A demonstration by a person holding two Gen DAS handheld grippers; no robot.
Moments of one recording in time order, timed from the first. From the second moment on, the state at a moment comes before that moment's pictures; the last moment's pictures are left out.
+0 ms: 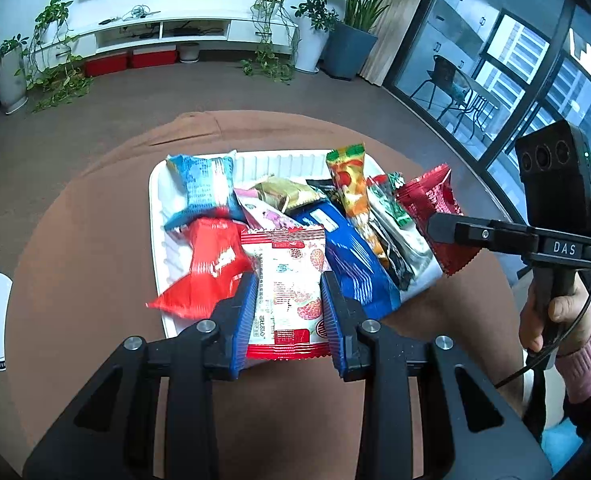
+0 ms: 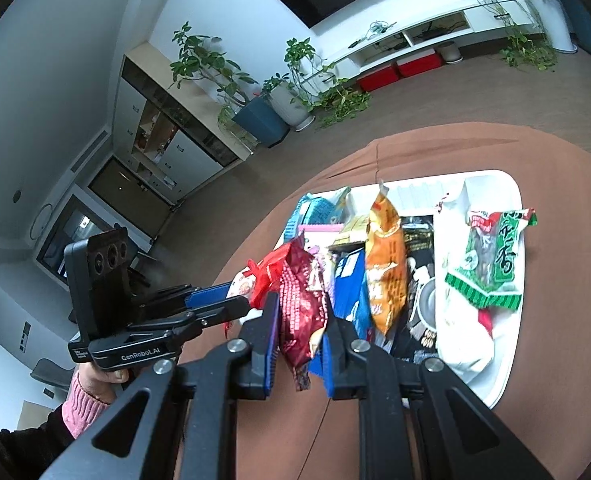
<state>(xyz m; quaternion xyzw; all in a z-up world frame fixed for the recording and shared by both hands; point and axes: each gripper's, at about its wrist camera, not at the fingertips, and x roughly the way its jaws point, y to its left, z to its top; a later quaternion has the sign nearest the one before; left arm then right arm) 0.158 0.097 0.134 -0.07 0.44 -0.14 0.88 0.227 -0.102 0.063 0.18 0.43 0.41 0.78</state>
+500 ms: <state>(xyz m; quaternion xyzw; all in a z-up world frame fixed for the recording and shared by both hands) 0.175 0.103 0.138 -0.08 0.44 -0.13 0.88 0.254 -0.108 0.059 0.19 0.44 0.40 0.78</state>
